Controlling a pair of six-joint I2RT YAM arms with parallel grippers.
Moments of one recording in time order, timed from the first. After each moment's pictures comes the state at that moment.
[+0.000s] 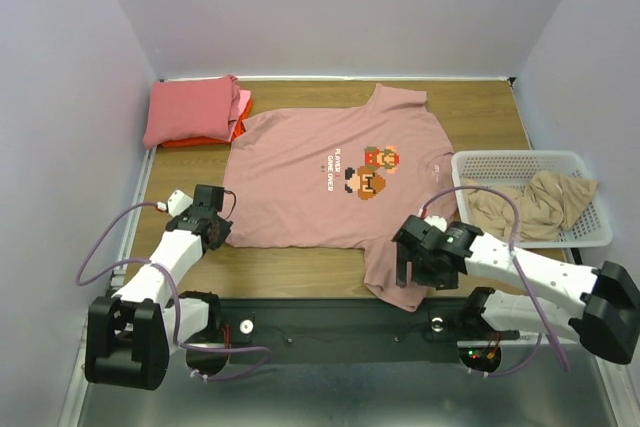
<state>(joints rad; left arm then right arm) -0.14 1.03 0.48 -0.52 -0.33 -1.07 0.91 1.03 0.62 -0.99 0.19 0.99</state>
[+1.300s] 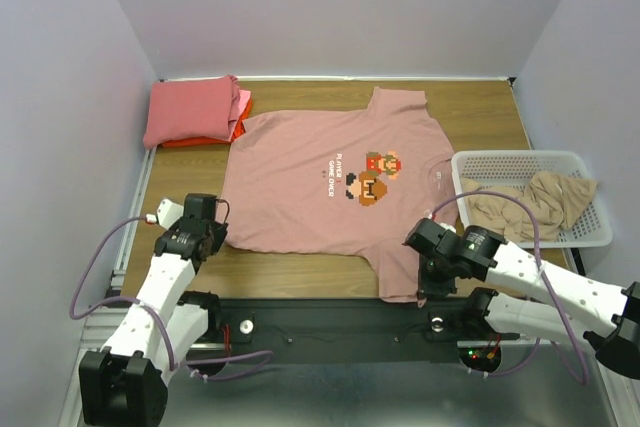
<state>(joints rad) -0.14 0.79 0.47 -0.65 -0.31 -1.18 0.94 0.90 0.66 -1.13 0.05 1.06</state>
